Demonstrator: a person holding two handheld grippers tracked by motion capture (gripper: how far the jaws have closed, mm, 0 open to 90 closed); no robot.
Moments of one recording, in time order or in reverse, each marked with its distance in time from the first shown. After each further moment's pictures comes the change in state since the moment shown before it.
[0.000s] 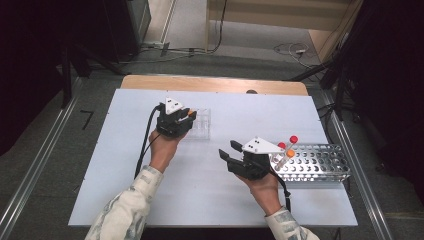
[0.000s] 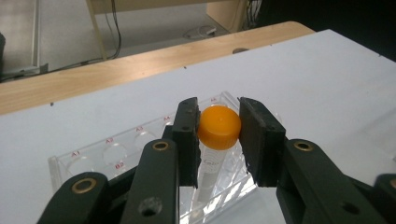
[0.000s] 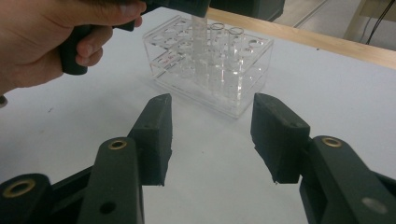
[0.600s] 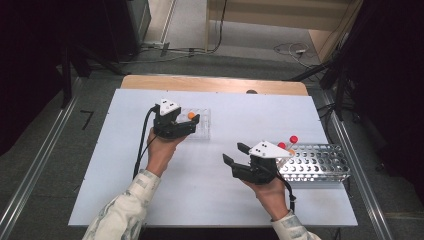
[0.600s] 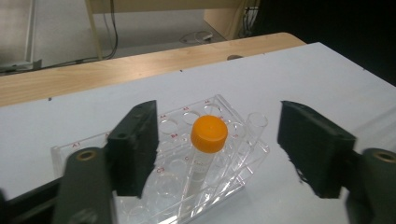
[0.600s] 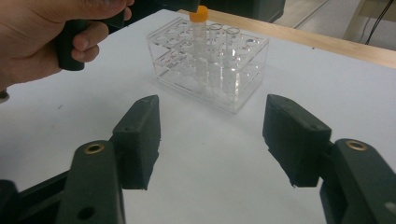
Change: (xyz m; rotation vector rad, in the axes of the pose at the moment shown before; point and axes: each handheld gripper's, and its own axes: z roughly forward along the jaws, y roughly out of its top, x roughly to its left) left arm -0.001 0.003 -0.017 -0.029 -0.007 -0.056; right arm -0.002 -0.004 -0.021 -0.008 0.006 0.010
